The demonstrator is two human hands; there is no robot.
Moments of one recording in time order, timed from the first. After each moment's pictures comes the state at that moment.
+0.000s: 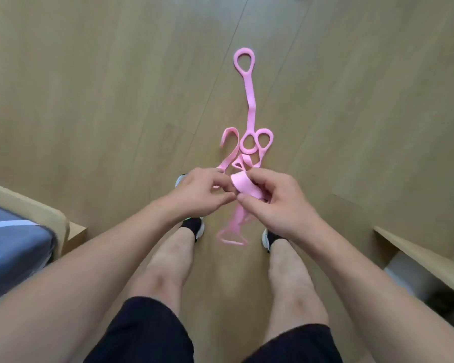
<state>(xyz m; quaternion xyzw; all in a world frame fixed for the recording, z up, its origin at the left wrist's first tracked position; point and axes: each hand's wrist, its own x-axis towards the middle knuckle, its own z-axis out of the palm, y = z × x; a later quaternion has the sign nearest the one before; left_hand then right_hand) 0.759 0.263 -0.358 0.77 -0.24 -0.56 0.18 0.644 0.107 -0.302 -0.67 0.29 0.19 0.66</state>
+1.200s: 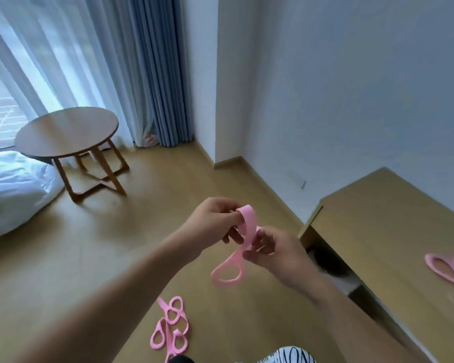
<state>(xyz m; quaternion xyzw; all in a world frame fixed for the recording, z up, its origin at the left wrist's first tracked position) 0.528 0.172 0.176 0.54 -0.56 -0.55 0.30 0.342 0.203 0.140 -0.64 0.60 -0.22 0.43</state>
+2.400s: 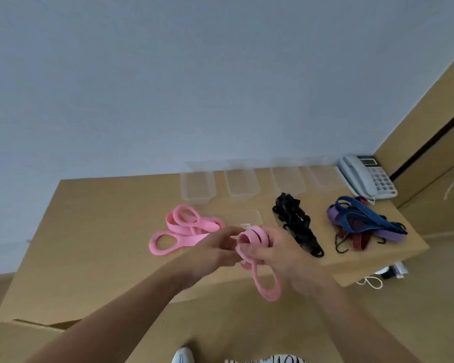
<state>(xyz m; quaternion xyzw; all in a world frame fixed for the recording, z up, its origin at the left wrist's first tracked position) -0.068 0.192 0.103 0.03 -0.70 -0.70 -0.17 -0.126 0.375 0.139 -0.11 0.75 -0.58 0.32</state>
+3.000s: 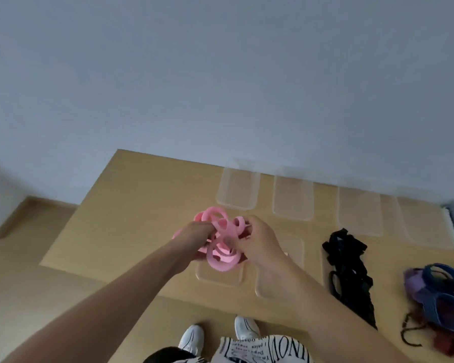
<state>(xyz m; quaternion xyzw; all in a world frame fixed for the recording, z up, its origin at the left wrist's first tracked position) -0.129 0.124 0.051 0.46 -0.58 -0.67 -0.07 -0.238 0.260 0.047 -0.18 0.76 -0.49 0.40</state>
